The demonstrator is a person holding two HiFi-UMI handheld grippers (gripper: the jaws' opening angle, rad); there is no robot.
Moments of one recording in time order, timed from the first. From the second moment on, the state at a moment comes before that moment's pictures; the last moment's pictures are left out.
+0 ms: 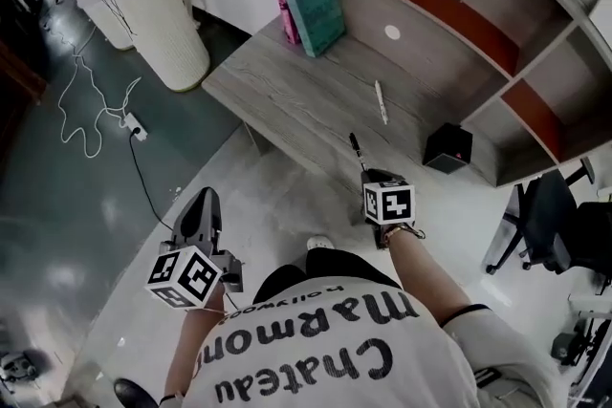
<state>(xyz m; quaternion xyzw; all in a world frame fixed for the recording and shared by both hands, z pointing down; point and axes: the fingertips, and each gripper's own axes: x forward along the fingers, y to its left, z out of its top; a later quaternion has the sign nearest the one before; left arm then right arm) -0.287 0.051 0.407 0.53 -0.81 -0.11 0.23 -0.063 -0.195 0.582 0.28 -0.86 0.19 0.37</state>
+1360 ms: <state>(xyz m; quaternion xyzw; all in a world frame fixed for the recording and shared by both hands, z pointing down) -0.183 0.065 0.412 0.66 -0.71 -0.11 0.23 0.051 -0.103 0.452 0.37 -0.89 0.16 0.22</state>
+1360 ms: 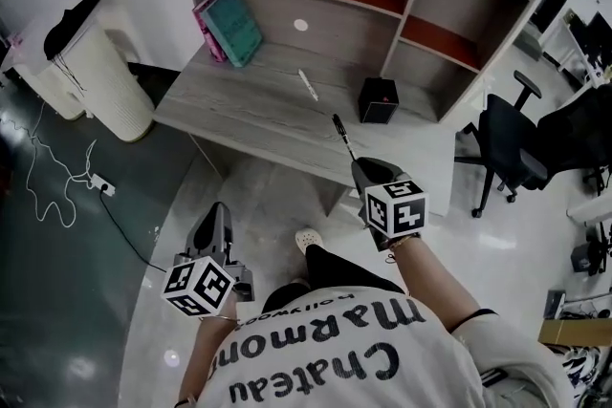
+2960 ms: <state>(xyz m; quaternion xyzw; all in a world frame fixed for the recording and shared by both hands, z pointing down) -0.195 -0.082 0.399 0.66 -0.72 -0.06 0.21 0.167 -0.288 0.468 0.44 -0.83 0.14 0.30</state>
